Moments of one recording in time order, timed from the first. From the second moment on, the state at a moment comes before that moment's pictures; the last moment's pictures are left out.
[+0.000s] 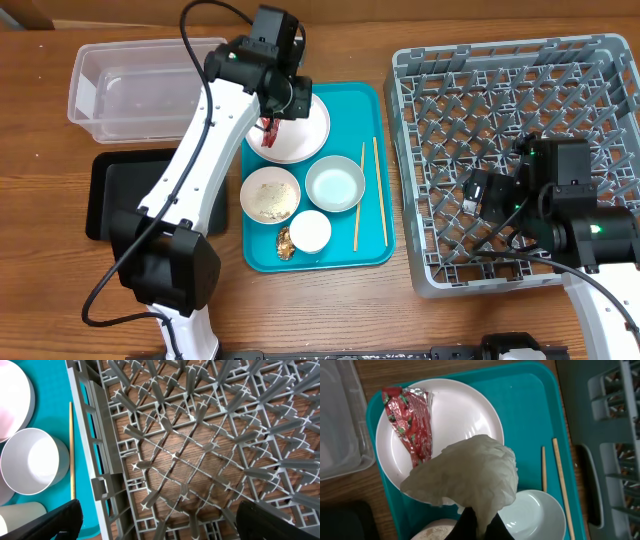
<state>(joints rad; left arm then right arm) -0.33 1.97 1.92 -1.08 0.07 -0.22 0.06 1.07 1.10 -1.08 -0.02 0.28</state>
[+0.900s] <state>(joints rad) -0.29 1.97 2.23 -1.30 -0.14 -0.30 0.06 1.07 1.10 -1.08 -0.02 0.28</state>
